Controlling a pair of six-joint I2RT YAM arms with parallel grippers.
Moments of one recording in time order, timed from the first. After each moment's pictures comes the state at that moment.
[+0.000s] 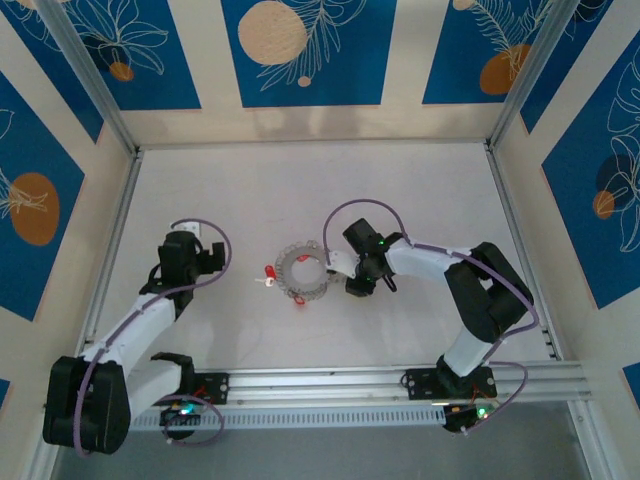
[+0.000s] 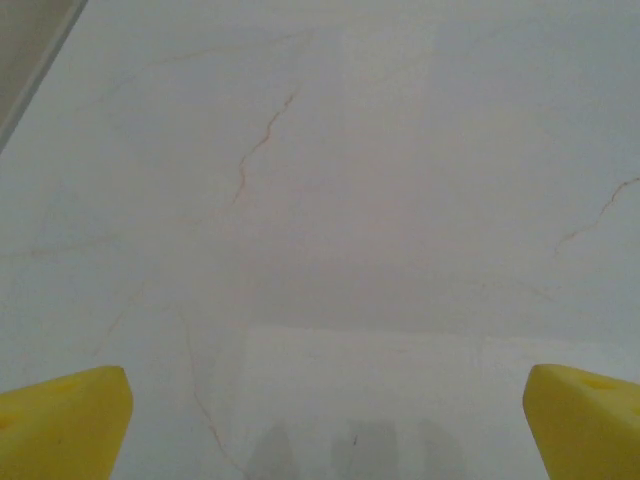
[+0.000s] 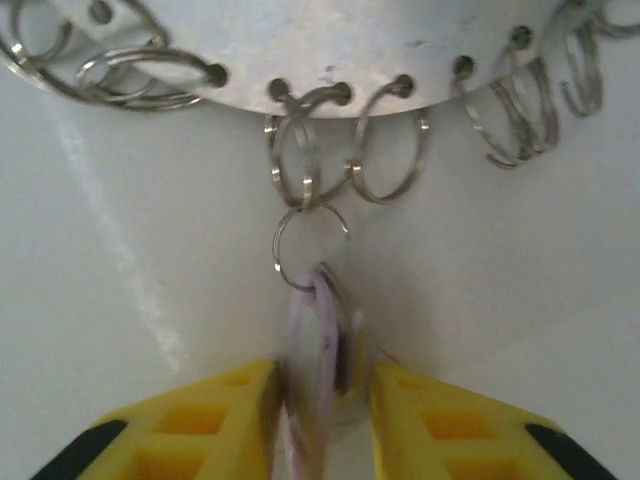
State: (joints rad) left arm -0.15 1.04 0.45 -0.02 -0.24 -0.07; right arm 0.62 1.66 0.90 -0.54 -0.10 -0.59
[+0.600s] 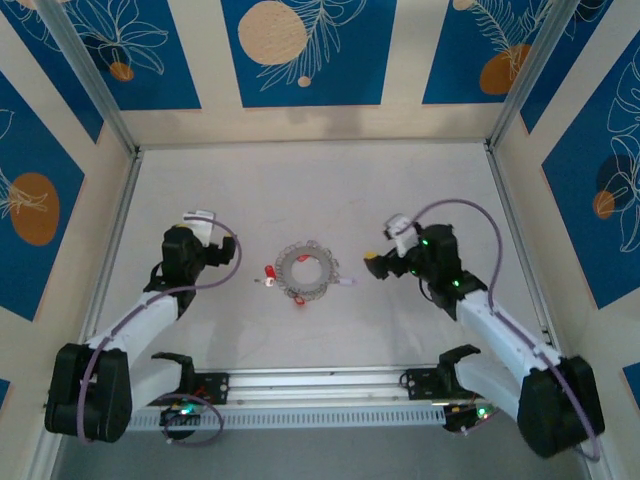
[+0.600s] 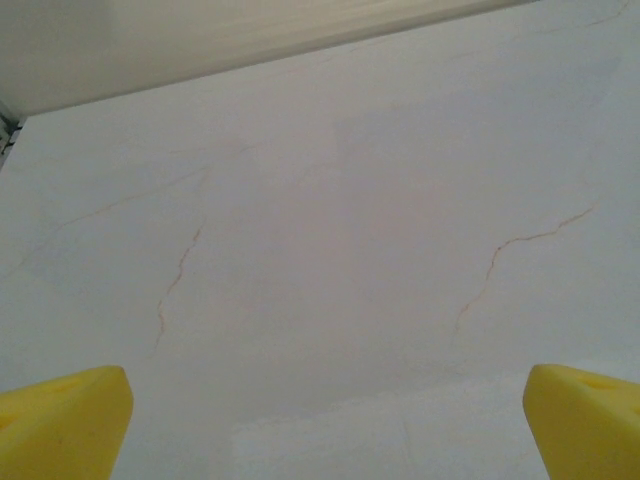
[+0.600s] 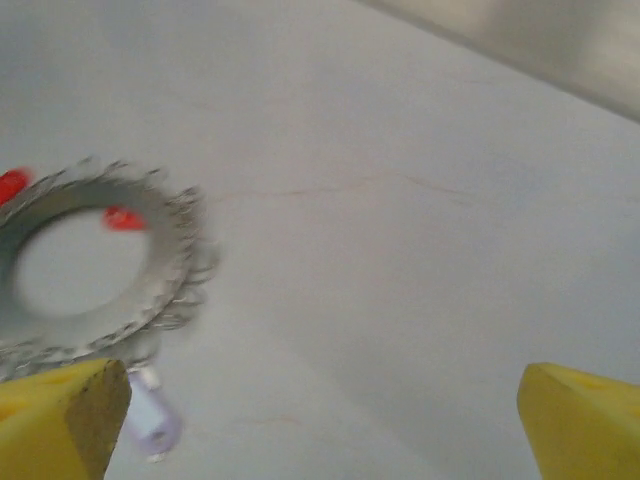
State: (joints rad) left arm -0.15 1.11 0.42 0.25 -0.05 0.12; right arm 0.27 0.95 0.42 0.07 -0.26 -0.20
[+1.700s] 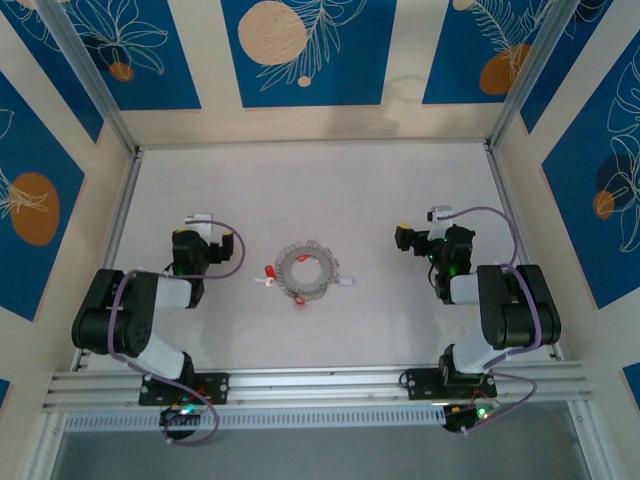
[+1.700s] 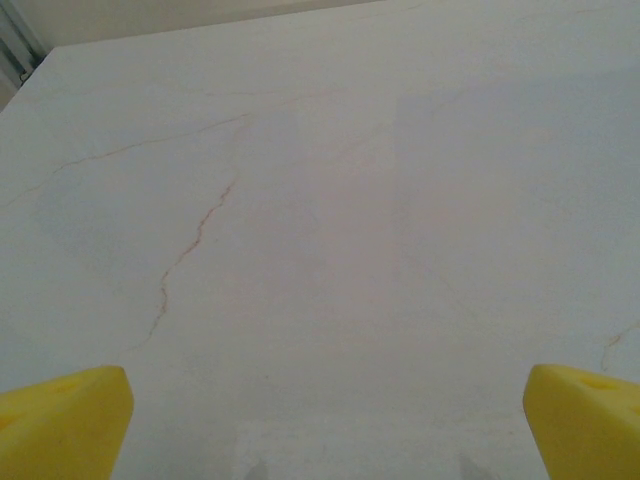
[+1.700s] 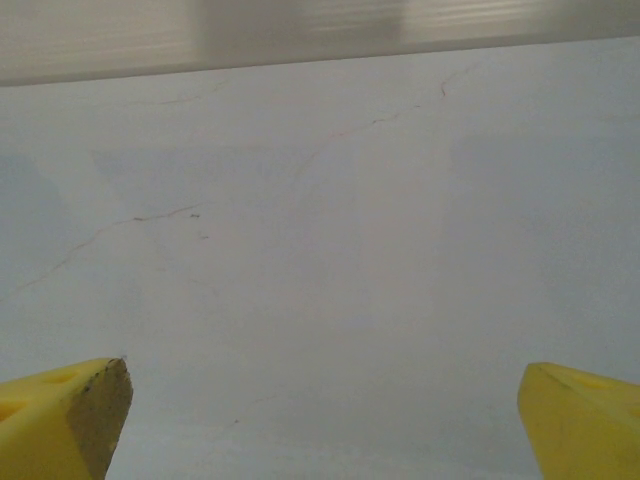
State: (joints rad) left arm -0.09 1.54 0.37 0.75 -0.13 0.06; right arm 0.00 1.53 0.35 0.84 -0.21 0.07
